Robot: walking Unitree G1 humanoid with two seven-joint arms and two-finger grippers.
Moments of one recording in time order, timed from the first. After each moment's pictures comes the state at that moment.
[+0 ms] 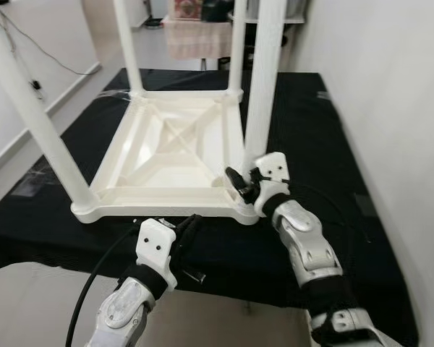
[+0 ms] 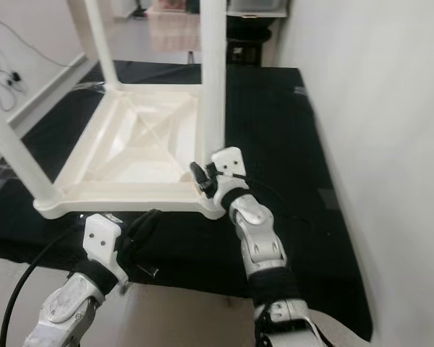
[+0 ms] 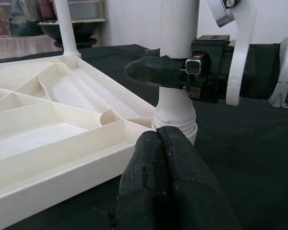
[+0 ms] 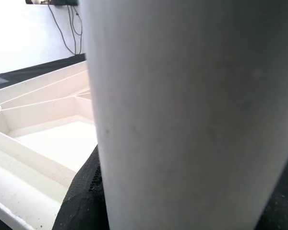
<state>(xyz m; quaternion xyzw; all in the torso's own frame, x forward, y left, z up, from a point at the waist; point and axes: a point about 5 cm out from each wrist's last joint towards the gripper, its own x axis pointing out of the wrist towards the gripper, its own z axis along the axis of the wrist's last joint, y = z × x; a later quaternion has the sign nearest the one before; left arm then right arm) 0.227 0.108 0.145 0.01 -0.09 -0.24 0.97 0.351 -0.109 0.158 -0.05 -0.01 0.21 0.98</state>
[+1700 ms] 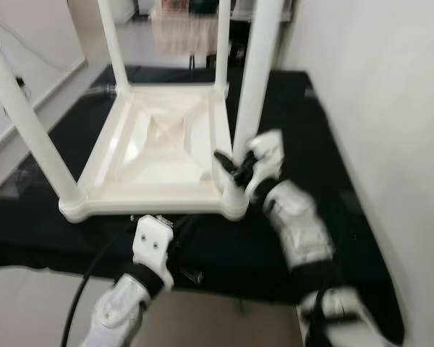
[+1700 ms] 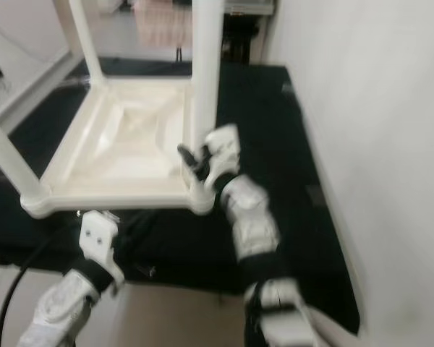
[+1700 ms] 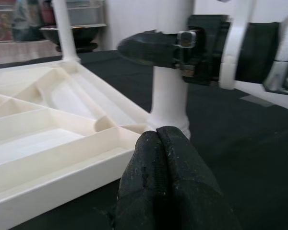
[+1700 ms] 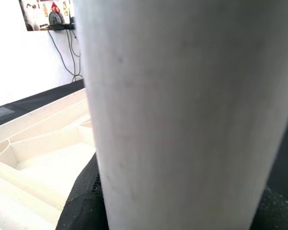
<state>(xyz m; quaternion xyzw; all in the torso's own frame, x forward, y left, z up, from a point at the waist) 0.228 0.109 0.146 0.01 -0.09 -0.24 0.97 0.351 -0.099 0.170 -0.02 -0.02 0.21 0.98</state>
